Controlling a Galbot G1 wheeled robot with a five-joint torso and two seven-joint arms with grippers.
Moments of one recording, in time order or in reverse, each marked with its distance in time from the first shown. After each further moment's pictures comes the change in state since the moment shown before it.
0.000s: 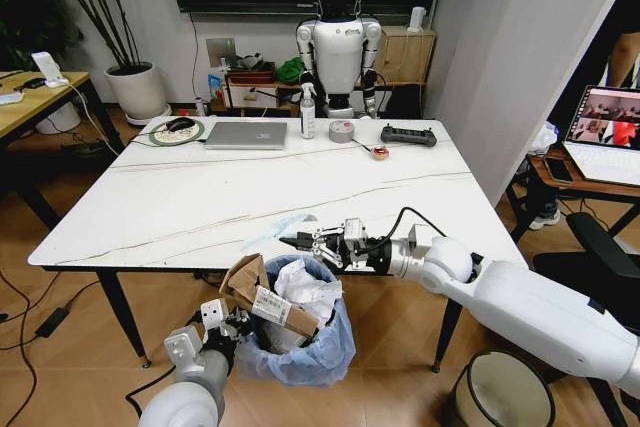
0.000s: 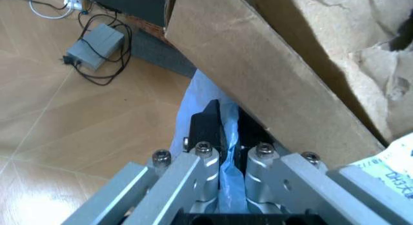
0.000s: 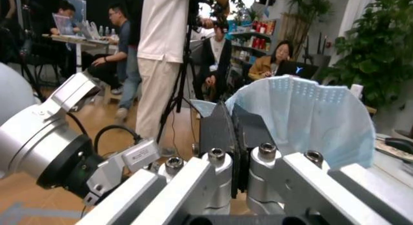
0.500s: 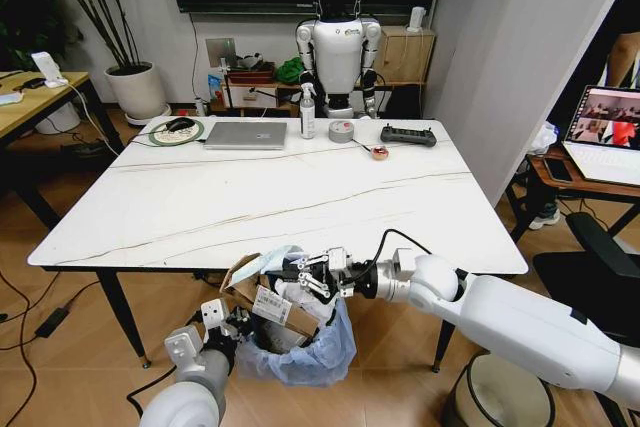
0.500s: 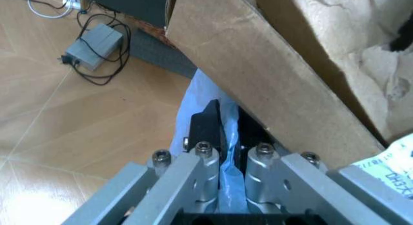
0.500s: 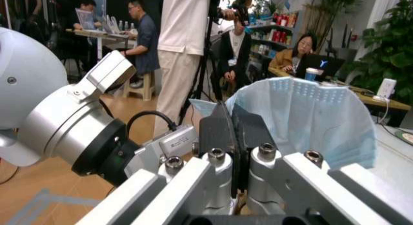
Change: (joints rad) left arm -0.004 -0.010 0.002 0.000 0.002 0.001 -0.001; right arm -0.005 0.028 -0.063 0.000 -0.047 0.007 -0.005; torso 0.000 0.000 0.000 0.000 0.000
